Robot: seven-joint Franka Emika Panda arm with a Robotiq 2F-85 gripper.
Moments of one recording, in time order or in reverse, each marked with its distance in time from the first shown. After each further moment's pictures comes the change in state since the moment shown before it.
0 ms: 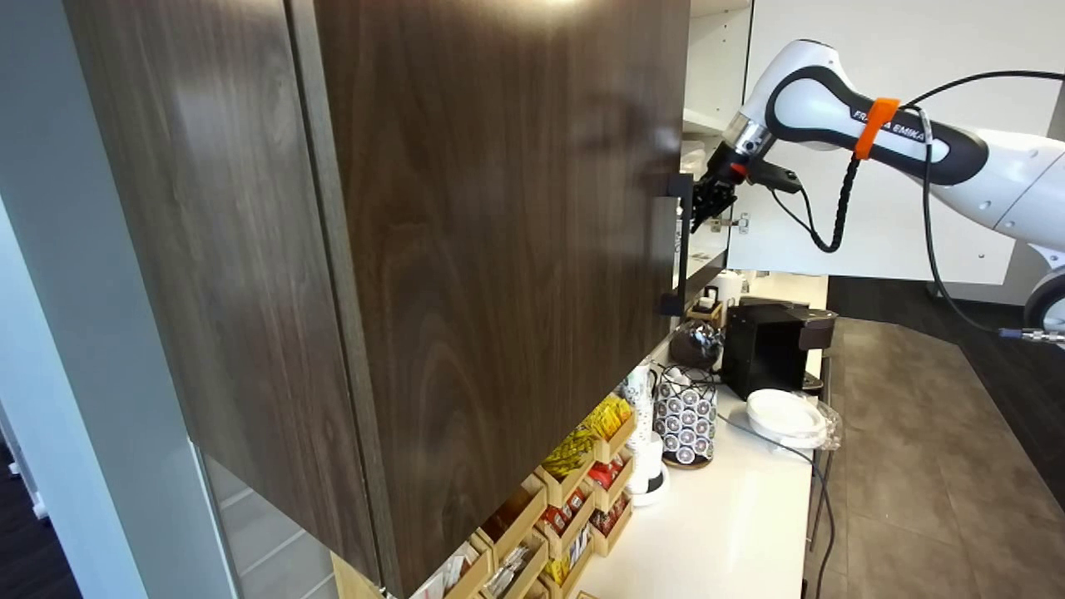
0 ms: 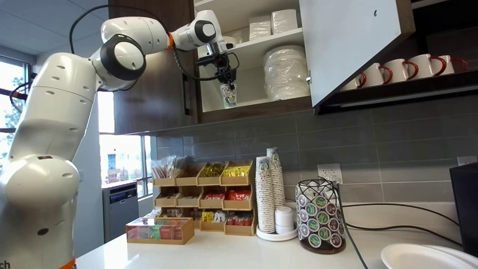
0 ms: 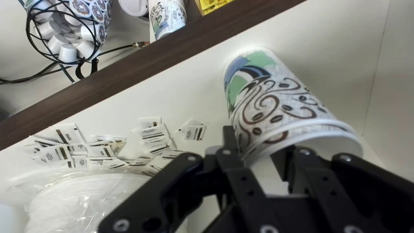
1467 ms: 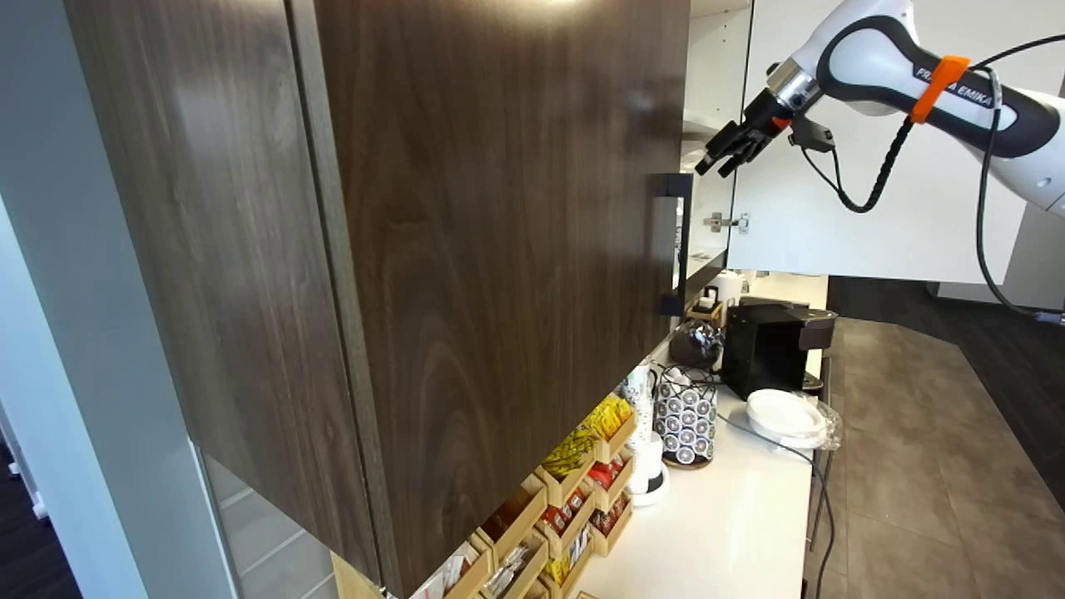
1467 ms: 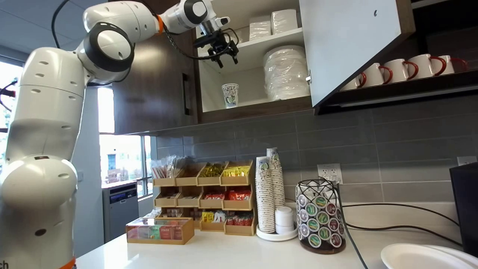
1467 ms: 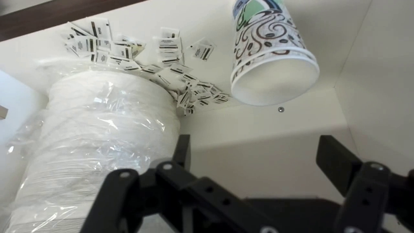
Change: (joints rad) arm -0.046 -0.105 -0.005 0.008 0.033 0.105 -0.231
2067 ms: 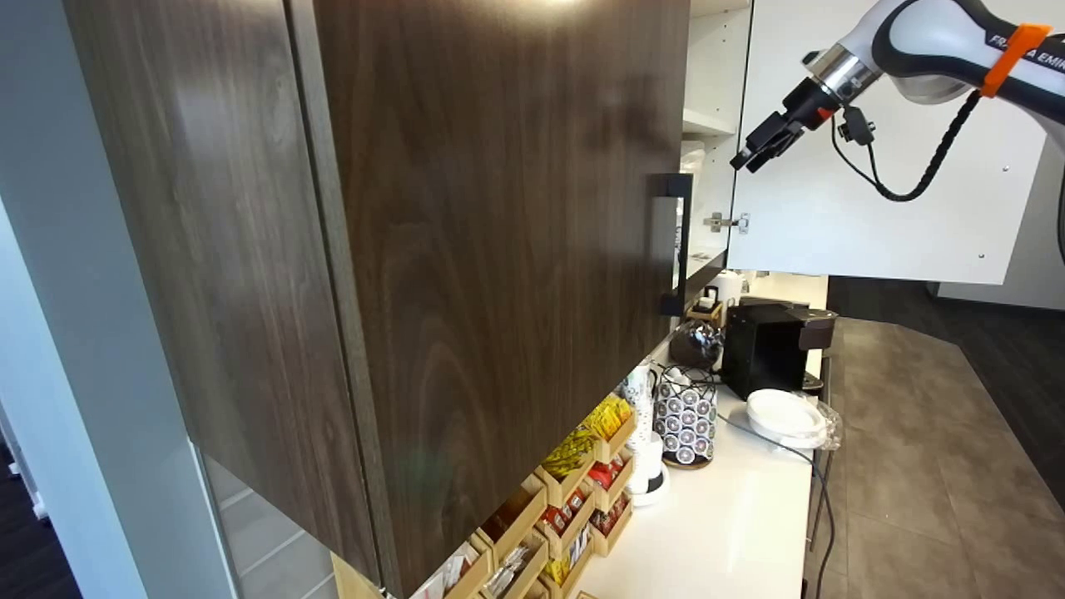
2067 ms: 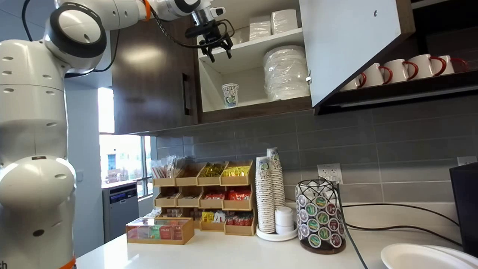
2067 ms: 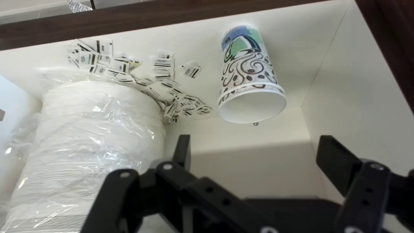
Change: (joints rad) arm -0.035 -0.184 -0.031 -0.203 0.123 -0.025 -0.168
